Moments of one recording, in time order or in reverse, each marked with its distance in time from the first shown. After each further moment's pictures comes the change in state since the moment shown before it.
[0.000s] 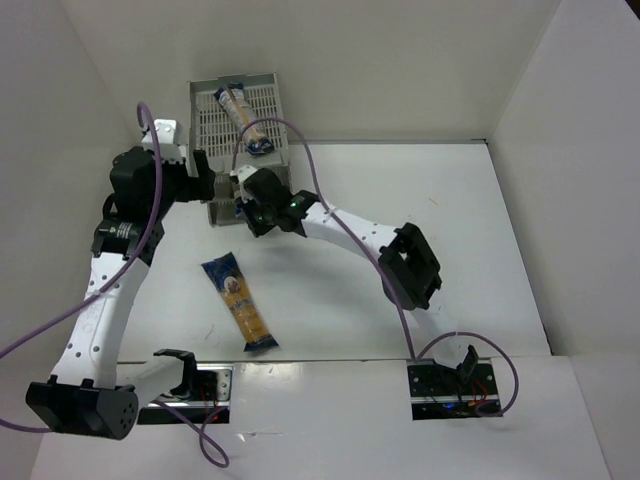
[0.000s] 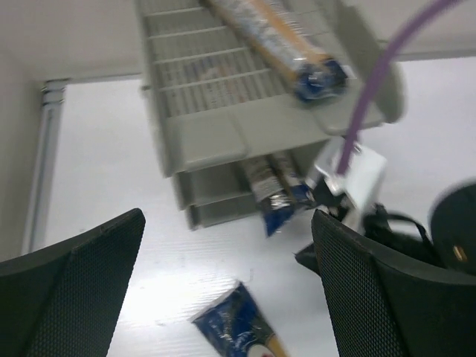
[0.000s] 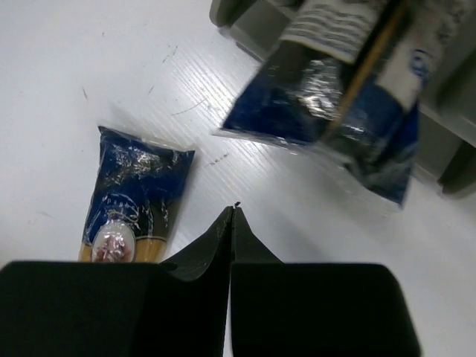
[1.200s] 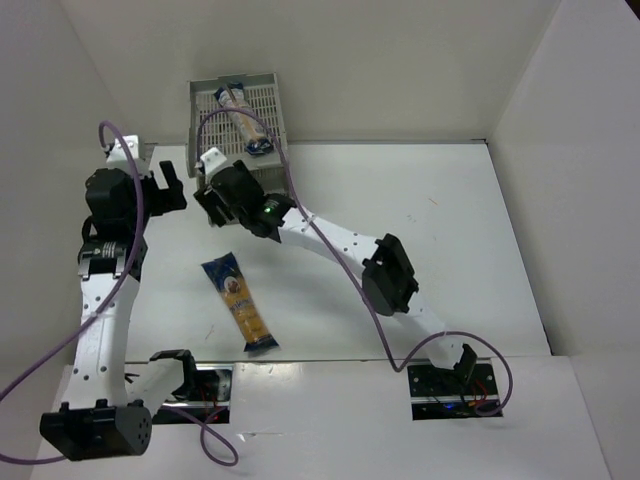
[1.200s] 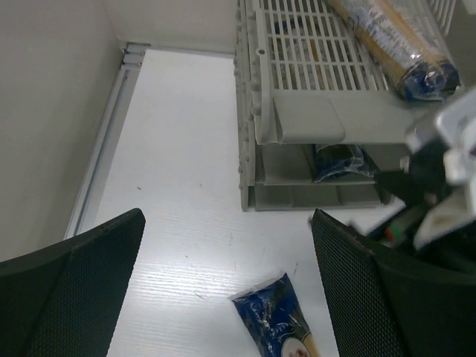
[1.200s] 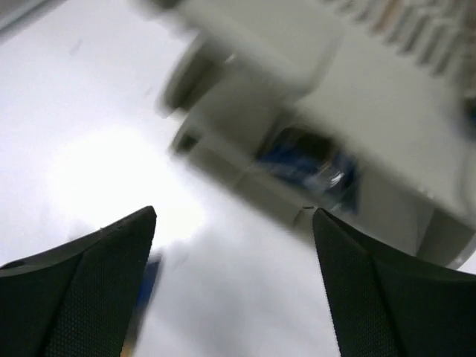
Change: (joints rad) left arm 0.202 -0.087 -0.111 0.004 -0.045 -0.026; right arm 0.114 0.206 0.393 0.072 0.450 -0.191
